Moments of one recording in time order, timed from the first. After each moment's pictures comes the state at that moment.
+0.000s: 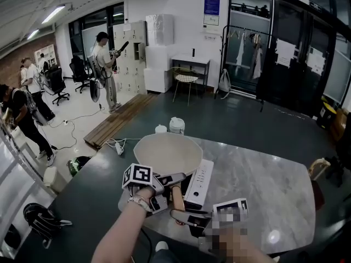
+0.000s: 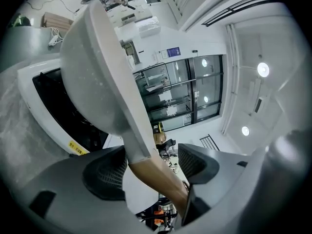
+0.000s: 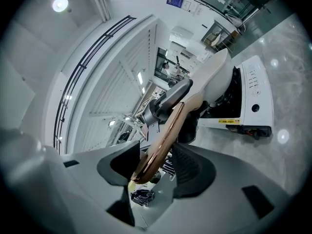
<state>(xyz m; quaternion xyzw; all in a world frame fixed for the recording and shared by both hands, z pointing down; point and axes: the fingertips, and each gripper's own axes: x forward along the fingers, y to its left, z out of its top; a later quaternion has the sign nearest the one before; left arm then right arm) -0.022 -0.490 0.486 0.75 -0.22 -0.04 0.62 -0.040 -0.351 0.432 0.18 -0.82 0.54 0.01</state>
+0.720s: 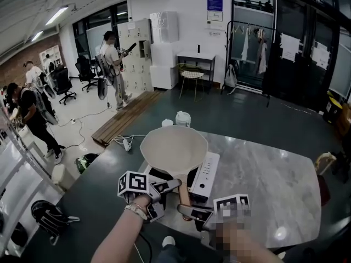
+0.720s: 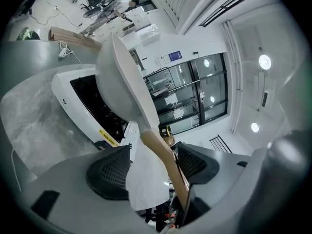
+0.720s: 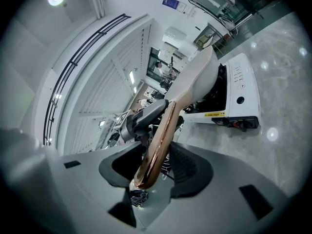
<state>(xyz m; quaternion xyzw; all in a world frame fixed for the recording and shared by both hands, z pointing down) -0.060 -0.443 0.499 0.75 -0.28 -0.03 0.60 -0.035 -0.347 0.466 0.23 -0.80 0.55 0.03</state>
